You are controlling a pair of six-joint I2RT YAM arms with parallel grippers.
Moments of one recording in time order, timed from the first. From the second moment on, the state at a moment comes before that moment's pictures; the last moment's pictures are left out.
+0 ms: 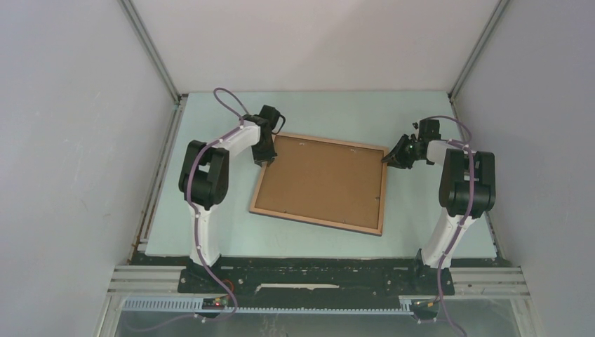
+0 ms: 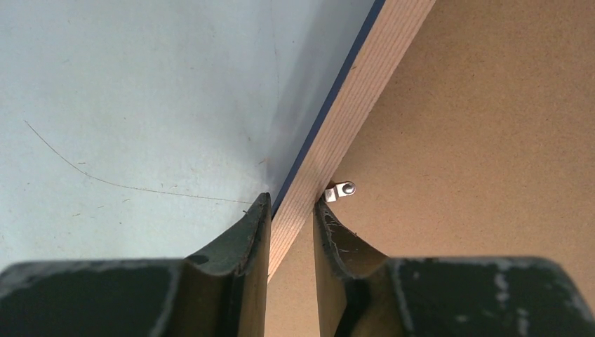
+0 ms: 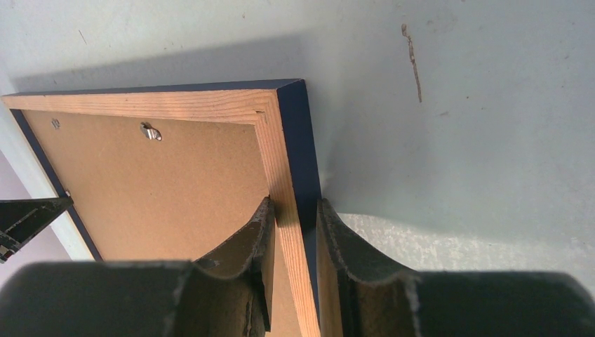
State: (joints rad) left arm -0.36 2.10 1.60 -0.80 -0.22 -0.56; right arm -0.13 1.92 1.14 -0.23 -0.45 0.48
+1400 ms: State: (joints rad) left arm -0.36 1.54 0.76 -0.24 0.27 -0.74; right arm 0.16 2.33 2.08 -0.73 -0.16 0.37
